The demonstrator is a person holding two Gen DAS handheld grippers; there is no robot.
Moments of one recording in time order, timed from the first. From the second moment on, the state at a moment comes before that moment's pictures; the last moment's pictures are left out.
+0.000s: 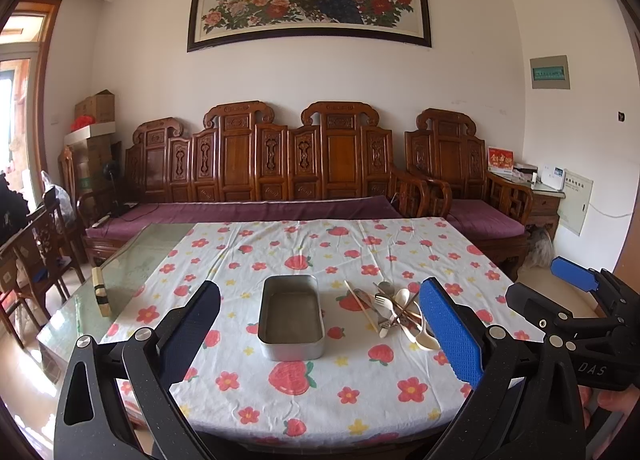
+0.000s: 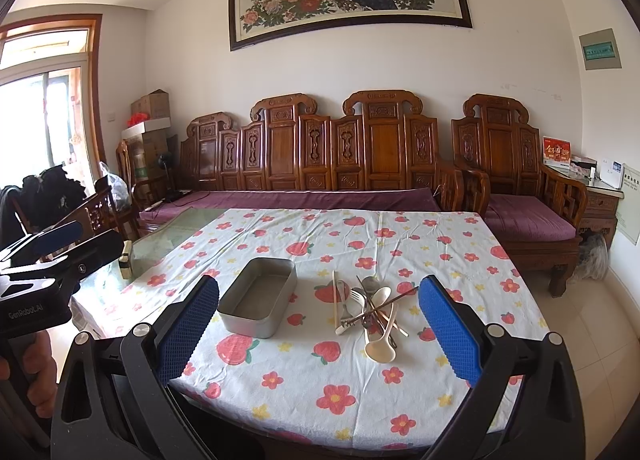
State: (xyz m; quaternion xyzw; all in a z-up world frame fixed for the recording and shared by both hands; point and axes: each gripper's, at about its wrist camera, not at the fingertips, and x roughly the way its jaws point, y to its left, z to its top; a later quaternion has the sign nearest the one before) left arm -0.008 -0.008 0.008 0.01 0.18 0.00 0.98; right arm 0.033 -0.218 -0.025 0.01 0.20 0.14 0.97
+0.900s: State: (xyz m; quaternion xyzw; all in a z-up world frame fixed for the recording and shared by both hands) left arm -0.001 -0.007 -0.005 0.01 0.20 0.00 0.98; right arm 0.034 -0.224 -0.025 0.02 0.20 0.14 0.97
